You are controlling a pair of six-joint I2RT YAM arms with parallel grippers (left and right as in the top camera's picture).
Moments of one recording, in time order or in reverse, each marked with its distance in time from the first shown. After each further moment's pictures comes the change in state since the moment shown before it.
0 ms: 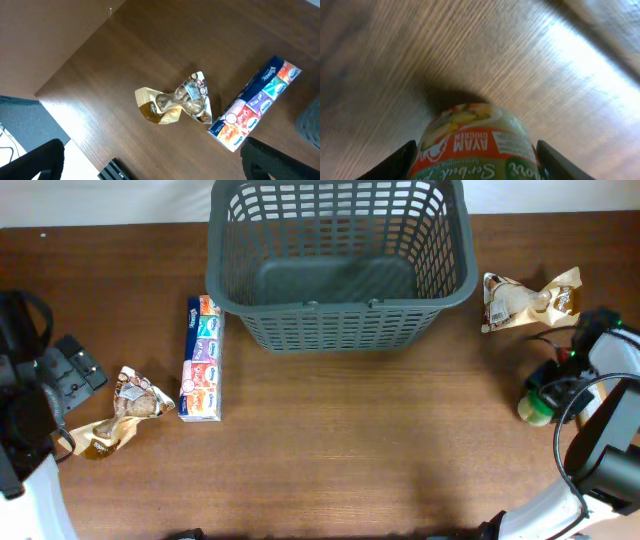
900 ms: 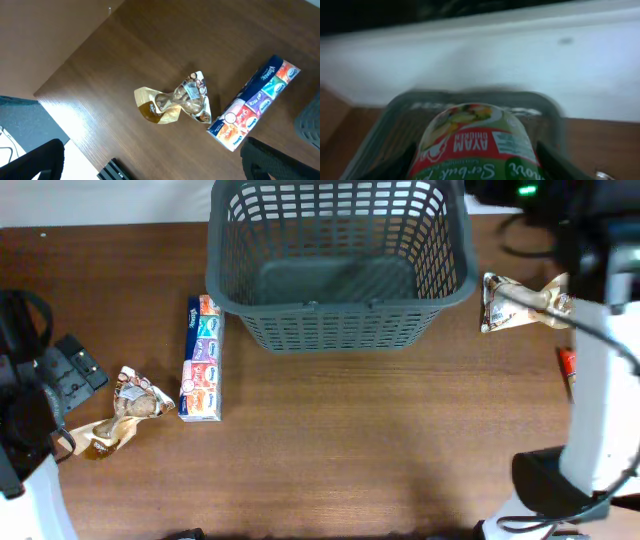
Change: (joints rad) left arm 0.000 0.000 0.000 0.000 0.004 0.000; right arm 0.680 -0.065 1.255 -0.050 -0.170 -0.248
